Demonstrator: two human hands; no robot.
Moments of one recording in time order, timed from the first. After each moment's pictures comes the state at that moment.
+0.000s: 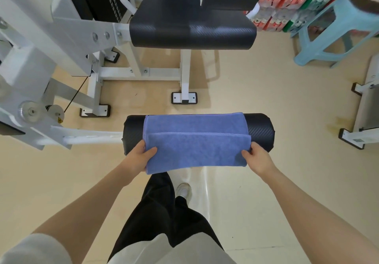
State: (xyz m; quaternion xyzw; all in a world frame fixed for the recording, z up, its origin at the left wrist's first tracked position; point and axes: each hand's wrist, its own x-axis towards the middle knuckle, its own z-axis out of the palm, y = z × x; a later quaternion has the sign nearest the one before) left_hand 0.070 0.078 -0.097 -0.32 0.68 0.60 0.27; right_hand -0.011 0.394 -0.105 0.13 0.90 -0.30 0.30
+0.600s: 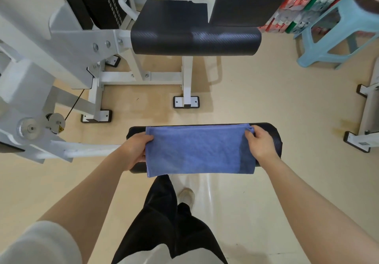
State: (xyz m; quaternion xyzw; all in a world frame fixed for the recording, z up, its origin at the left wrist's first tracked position) left_hand 0.003 0.046 -0.094 -0.40 0.59 0.64 0.29; right_hand -0.073 0.358 -0.095 0.17 0.88 -0.39 0.21
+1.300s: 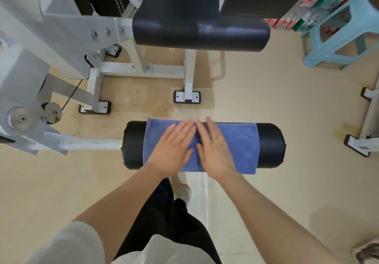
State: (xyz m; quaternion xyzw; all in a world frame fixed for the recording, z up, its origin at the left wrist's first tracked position) left_hand 0.010 0.119 -0.120 0.11 0.99 0.08 0.07; right_hand -0.025 0.271 -0.108 -0.19 0.95 -0.16 0.19
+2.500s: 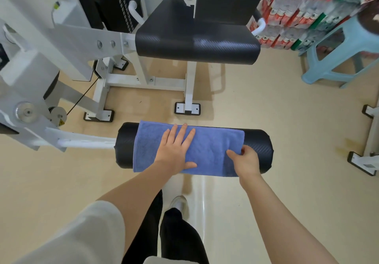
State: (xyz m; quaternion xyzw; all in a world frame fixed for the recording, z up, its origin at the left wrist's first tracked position) left_hand 0.005 0.166 -0.131 0.03 0.98 -0.01 0.20; right_hand -0.034 0.355 -0.095 0.26 0.81 -0.47 0.22
